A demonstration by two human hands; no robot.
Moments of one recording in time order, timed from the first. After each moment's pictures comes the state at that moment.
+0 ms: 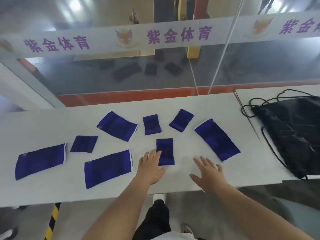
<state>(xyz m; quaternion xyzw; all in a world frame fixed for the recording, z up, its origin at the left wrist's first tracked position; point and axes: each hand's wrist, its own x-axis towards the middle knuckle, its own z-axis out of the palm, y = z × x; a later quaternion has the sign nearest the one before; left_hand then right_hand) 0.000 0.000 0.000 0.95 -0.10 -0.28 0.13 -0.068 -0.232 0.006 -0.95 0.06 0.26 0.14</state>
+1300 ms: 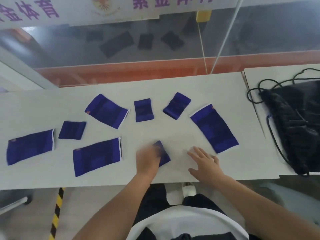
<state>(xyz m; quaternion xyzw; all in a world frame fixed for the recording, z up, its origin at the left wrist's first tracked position) 0.000 -0.045 -0.025 0.98 -0.05 -0.15 0.13 -0.047 -0.270 -0.018 -0.93 0.01 0.32 0.19</state>
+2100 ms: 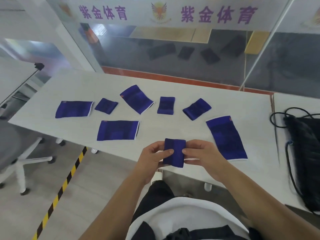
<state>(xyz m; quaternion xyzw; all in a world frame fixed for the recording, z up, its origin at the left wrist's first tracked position) -0.095 -0.069 0.076 0.62 0.21 -0.15 0.74 -0.047 -0.262 0.081 -0.66 0.06 0.33 0.67</state>
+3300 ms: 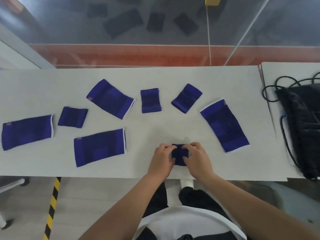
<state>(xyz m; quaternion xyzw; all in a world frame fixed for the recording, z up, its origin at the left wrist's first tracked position) -0.018 -0.055 -0.042 0.91 -0.04 -0.23 0.35 -0.032 -0.213 -0.036 -0.91 0.10 0.22 0.32</state>
